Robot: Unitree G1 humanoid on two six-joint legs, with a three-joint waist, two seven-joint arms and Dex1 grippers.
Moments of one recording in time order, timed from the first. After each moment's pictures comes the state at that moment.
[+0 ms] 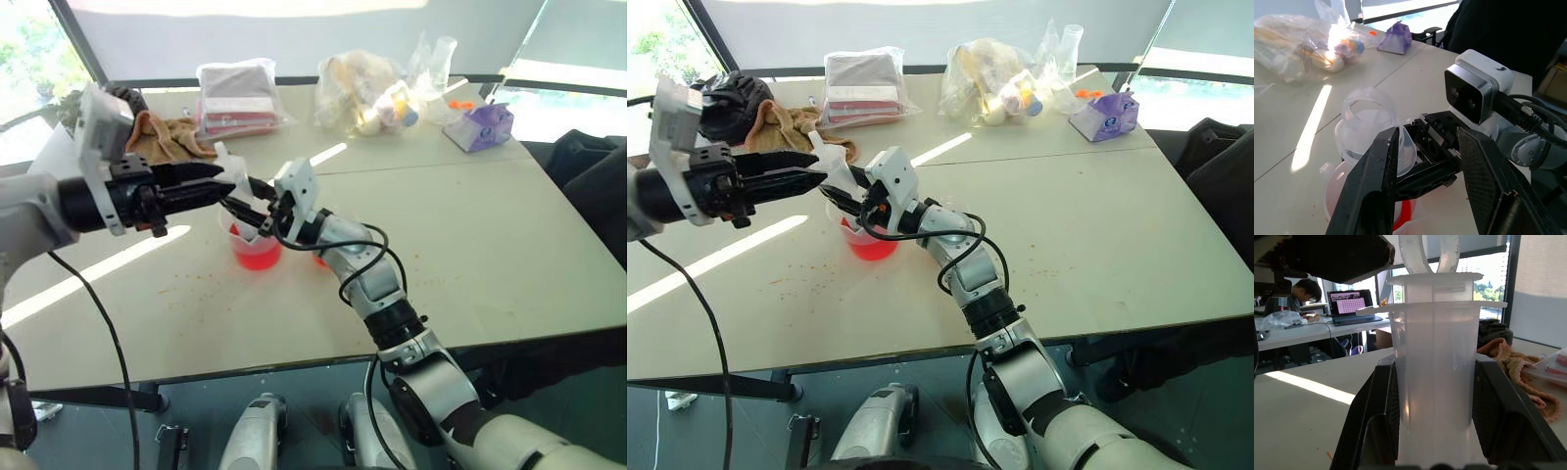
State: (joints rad) left arm -0.55 1.00 0.32 -0.33 -1.05 0.97 -0.76; right arm -0.76 0.10 0.22 0.32 0.22 0.06 0.67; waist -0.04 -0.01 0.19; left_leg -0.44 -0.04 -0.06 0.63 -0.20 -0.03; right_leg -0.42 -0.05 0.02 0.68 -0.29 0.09
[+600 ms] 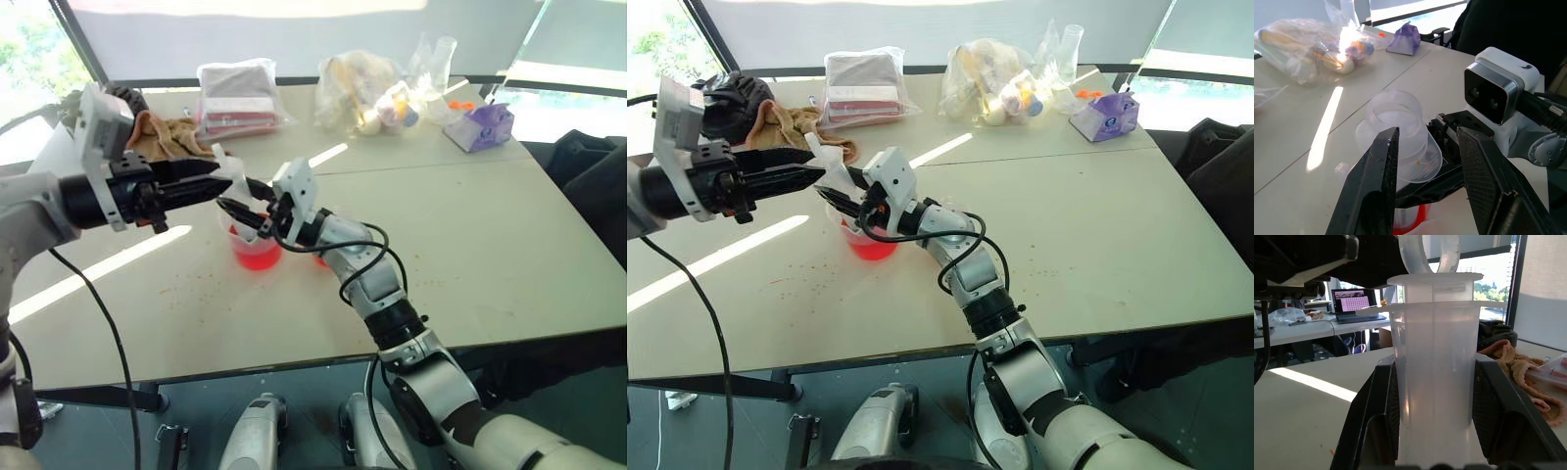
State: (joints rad) left arm -0.57 0.97 0.30 -0.29 -0.98 0.93 -0.79; right arm -0.76 0.09 0.23 0.31 0.21 0.06 0.69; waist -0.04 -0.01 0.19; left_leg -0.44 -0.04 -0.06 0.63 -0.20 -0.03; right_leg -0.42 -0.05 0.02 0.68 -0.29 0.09
